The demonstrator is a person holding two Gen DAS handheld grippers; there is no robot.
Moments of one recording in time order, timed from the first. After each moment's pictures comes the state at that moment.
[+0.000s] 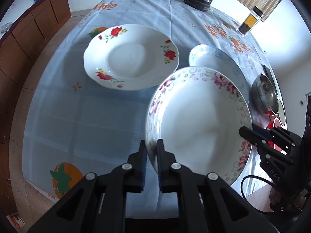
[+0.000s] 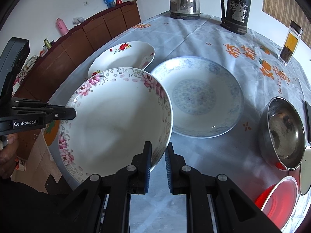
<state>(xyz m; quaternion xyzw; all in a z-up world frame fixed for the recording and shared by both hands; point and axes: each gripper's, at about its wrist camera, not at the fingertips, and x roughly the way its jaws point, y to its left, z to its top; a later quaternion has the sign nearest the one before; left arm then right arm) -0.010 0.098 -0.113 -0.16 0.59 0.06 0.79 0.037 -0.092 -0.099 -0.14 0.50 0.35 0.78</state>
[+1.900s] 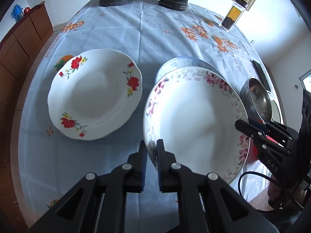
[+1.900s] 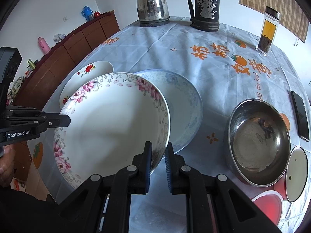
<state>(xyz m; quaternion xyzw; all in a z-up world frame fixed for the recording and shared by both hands) 0.058 0.064 -0.102 -0.12 0.58 0.01 0.80 0.097 -0.131 -0.098 -0.10 0.50 0.30 0.81</state>
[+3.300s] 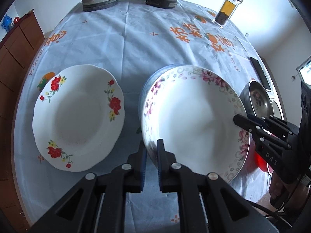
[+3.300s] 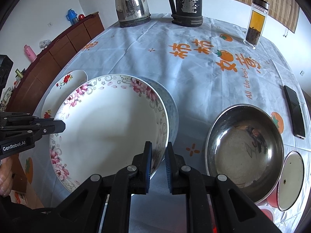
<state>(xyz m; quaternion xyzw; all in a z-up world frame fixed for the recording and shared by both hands) 0.102 0.048 -0.109 -0.09 0.59 -0.02 0.80 0.135 -0.141 -0.106 -0.09 0.52 0.25 0.81</state>
